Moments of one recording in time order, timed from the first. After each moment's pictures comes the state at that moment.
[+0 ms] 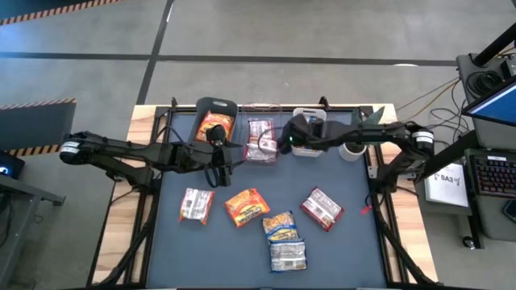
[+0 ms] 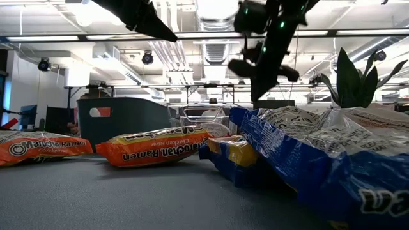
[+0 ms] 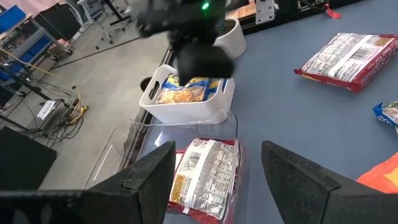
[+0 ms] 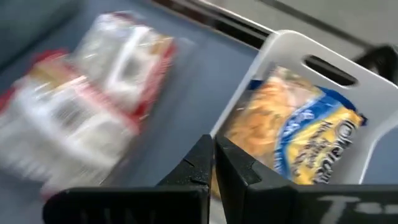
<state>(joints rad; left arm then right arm) -0.06 1.19 0.90 -0.18 -0.43 0.25 -0.23 1.60 1.19 -0.65 0.50 0.69</state>
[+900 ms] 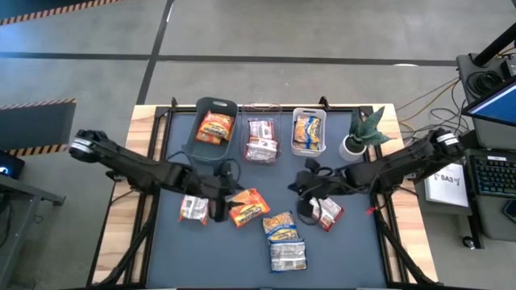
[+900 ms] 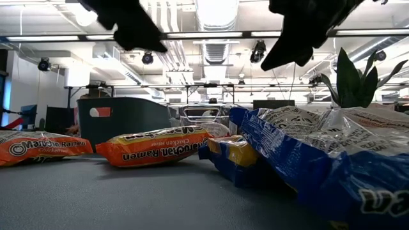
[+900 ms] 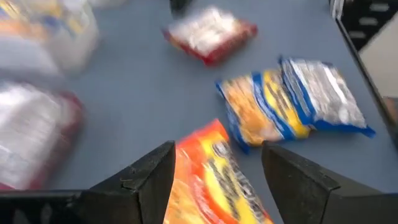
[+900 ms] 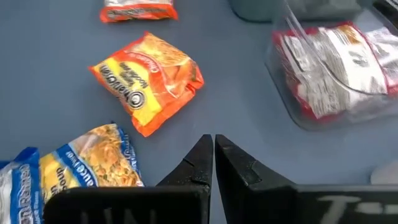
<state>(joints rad) -0.29 1.32 0.89 -0.23 -0.22 -0.25 0.28 1.33 0.85 -0.25 0.34 0.35</state>
